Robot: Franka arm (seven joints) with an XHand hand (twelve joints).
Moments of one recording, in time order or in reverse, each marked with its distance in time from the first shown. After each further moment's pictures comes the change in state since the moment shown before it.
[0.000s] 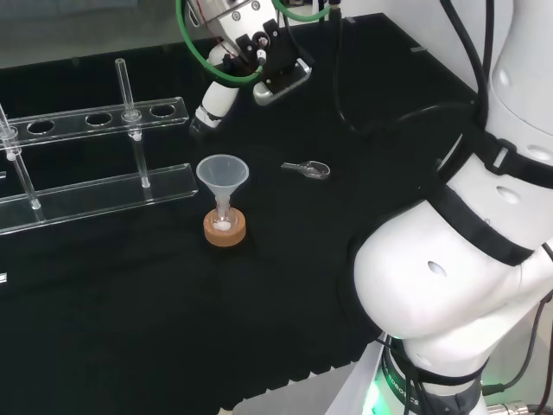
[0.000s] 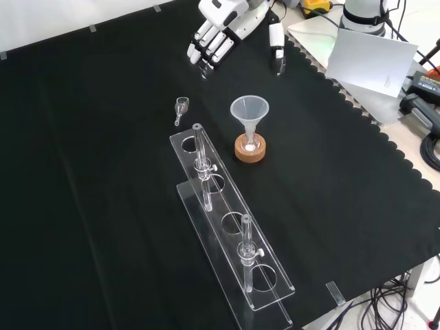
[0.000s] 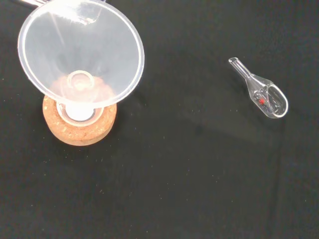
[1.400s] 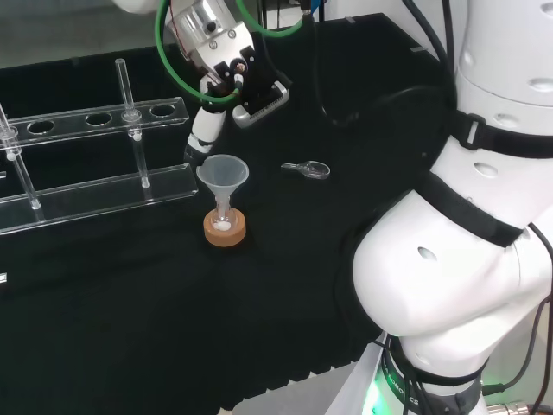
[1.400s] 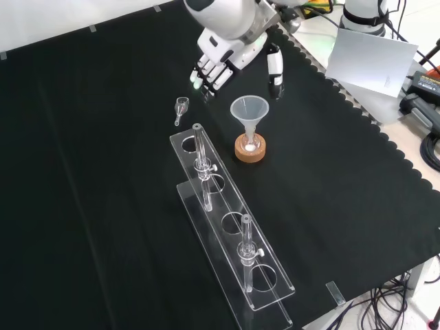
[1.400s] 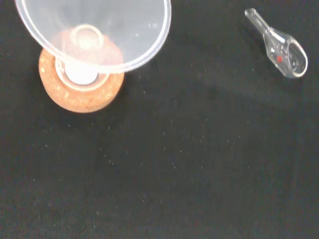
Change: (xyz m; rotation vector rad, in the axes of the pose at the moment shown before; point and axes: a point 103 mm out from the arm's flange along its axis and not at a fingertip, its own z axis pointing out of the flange) arm 0.027 0.030 0.030 0.142 -0.028 0.048
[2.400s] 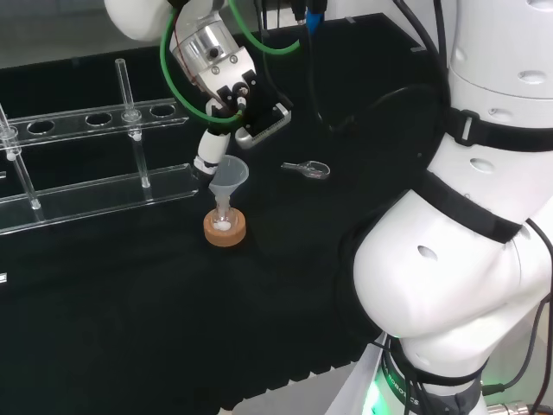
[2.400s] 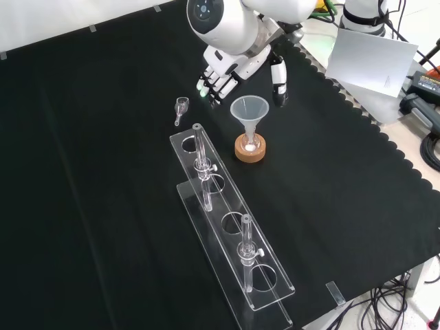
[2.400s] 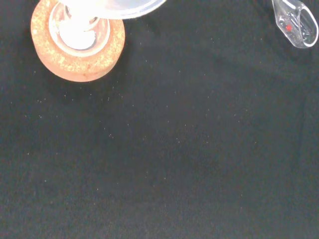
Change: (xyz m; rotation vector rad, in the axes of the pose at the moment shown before) arm 0.009 0.005 0.027 0.039 -0.017 0.014
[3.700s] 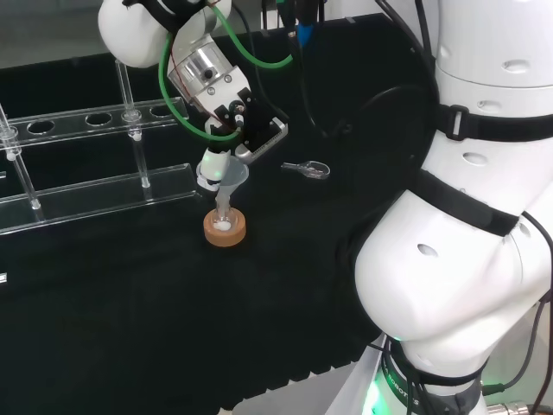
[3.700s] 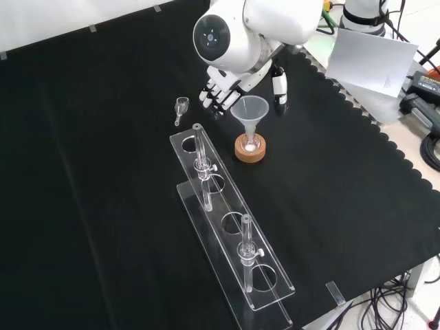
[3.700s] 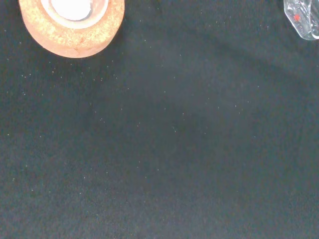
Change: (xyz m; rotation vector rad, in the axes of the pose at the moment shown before) arm 0.010 0.016 0.018 0.028 -0.078 0.000
